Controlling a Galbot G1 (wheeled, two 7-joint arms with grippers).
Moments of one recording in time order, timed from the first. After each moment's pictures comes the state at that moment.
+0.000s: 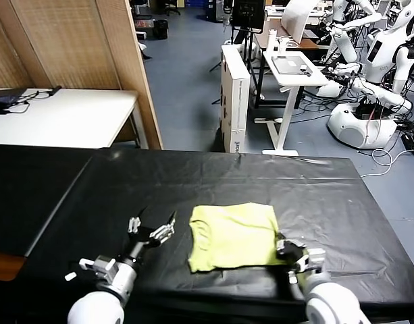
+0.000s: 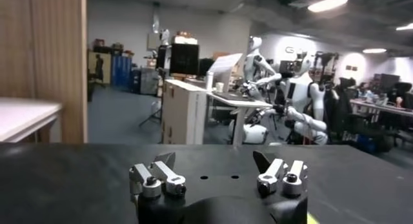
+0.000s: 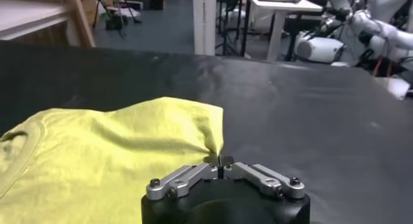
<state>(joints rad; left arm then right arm) 1.50 -1.27 -0.45 -2.11 -0.33 0.16 0.06 -1.44 1.01 0.46 2.11 0.61 -0.54 0.33</state>
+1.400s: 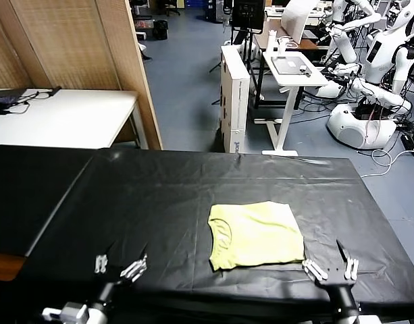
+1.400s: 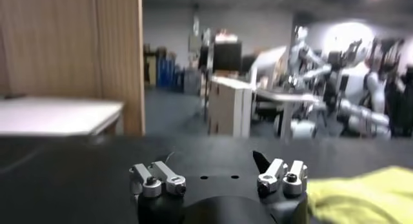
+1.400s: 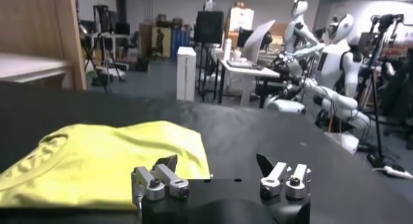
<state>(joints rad) 1.91 -1.06 -0.51 -2.29 -0.36 0.09 -0.23 -2.01 1.13 0.61 2.27 0.29 0.03 0.29</state>
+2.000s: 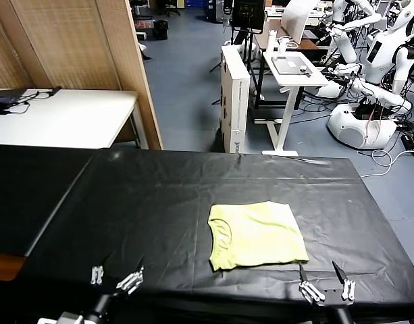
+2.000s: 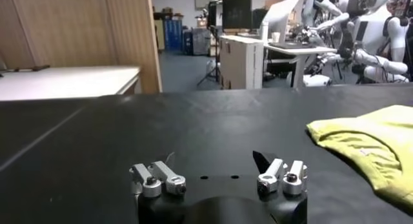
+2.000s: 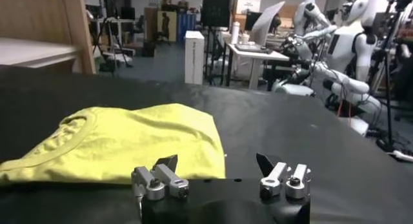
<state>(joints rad) 1.95 -1.07 -0.54 -2.29 -0.36 0.09 -0.19 -2.05 1.14 0.58 2.30 0.28 -0.01 0.28</state>
